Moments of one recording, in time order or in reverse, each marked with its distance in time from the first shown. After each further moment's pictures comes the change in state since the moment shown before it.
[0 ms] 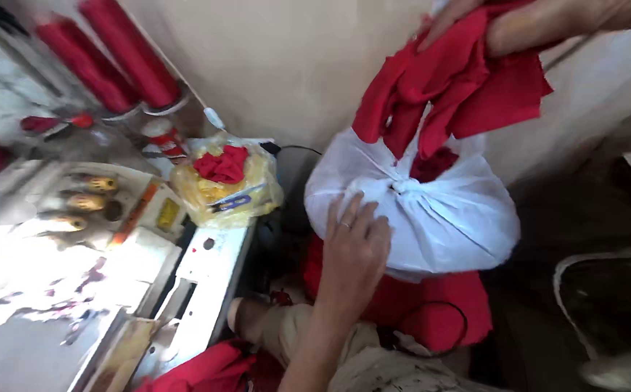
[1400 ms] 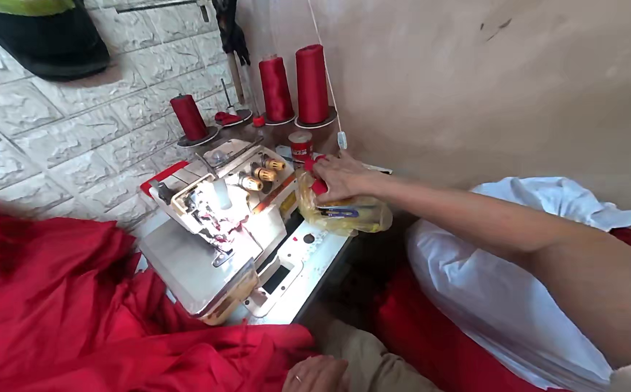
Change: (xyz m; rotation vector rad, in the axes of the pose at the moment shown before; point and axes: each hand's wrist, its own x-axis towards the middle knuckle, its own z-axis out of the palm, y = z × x) left_hand -0.175 0.043 -0.163 0.122 0.096 -0.653; right_hand 0.254 -0.026 0.308 -0.404 -0.303 -0.209
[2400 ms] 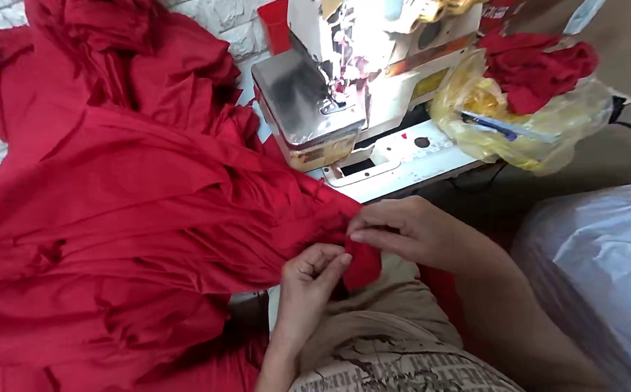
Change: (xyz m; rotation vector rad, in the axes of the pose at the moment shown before) left_hand -0.048 0.018 -0.013 -0.597 0.507 -0.454; right_hand -0.163 -0.210 0.013 0.970 0.018 -0.672
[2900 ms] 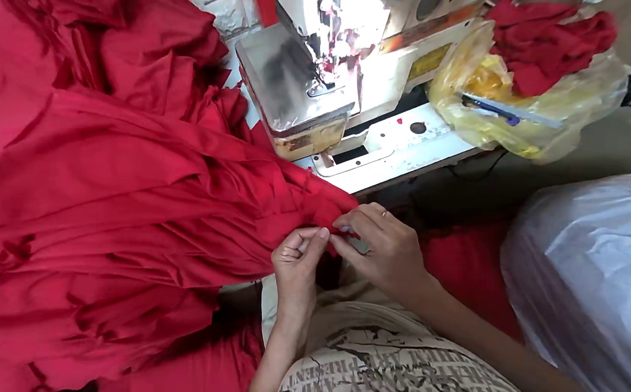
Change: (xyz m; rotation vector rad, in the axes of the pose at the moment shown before) left_hand 0.008 -0.033 0.028 -0.335 0.312 -0.121; right_hand -0.026 -0.001 0.067 -0.379 0.473 0.113
